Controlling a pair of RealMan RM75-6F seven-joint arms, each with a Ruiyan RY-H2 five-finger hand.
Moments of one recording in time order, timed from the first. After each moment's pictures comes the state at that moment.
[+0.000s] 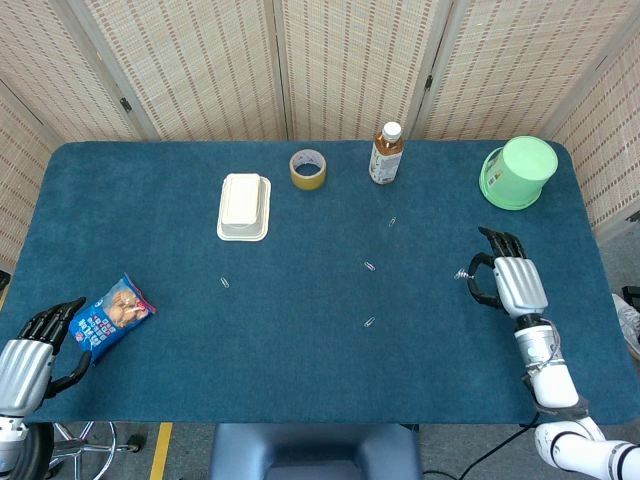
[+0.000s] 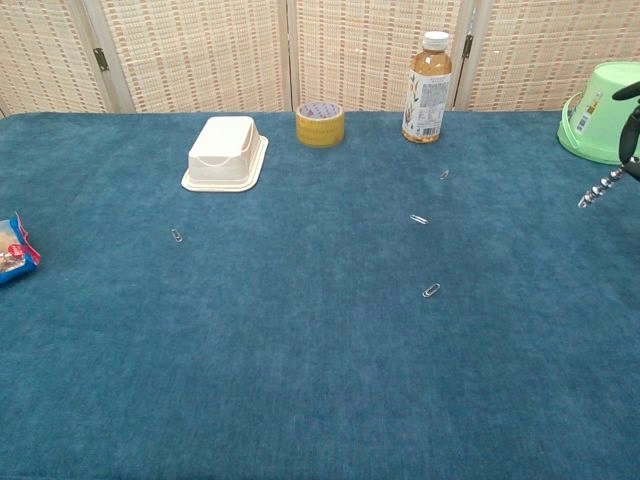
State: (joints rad) left arm -0.12 -1.14 -0.01 -1.52 1.66 1.58 -0.11; right arm 0.42 -1.34 0.18 -1.44 -1.24 1.16 0.04
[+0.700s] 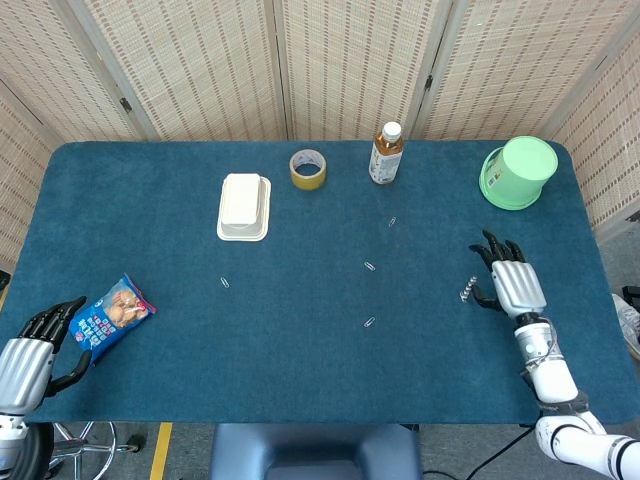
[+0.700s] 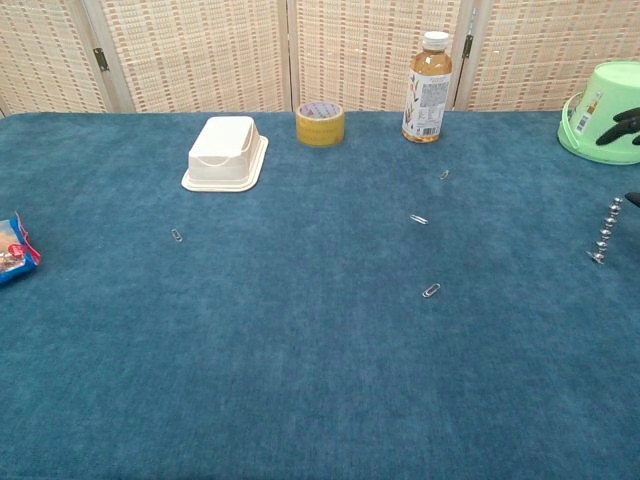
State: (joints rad) left arm -0.12 -1.14 -0.01 -1.52 1.65 1.57 -0.12; right arm 0.45 -1.33 0.18 -1.41 -1.16 1.05 -0.06
